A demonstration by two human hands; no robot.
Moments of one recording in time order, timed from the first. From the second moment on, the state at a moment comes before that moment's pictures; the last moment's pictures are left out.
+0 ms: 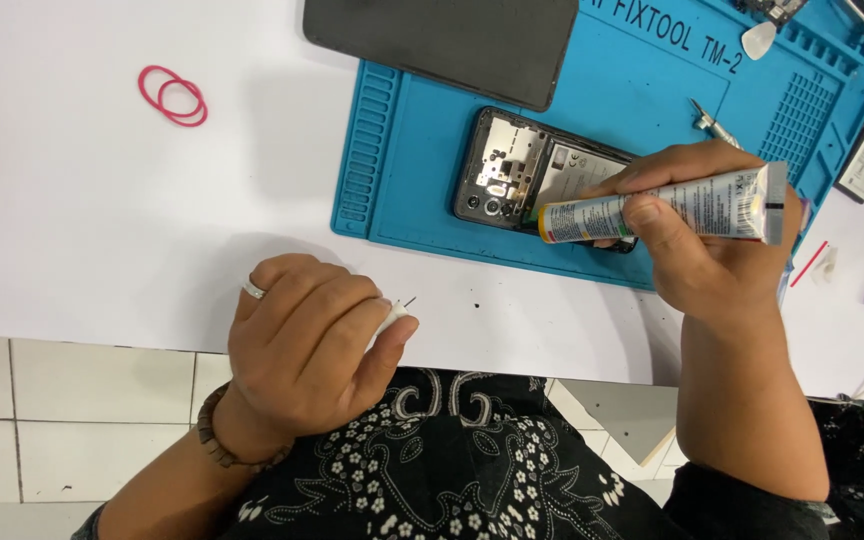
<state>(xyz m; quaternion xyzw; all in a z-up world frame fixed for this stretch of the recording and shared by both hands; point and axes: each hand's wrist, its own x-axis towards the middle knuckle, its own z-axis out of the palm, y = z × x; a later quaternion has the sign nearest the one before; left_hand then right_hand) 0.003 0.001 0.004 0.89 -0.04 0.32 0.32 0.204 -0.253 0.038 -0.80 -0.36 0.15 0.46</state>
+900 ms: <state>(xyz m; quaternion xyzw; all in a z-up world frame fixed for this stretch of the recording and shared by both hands) 0.004 0.006 0.007 0.88 -0.05 0.32 0.34 0.211 -0.201 0.038 -0.75 -0.42 0.18 0.49</state>
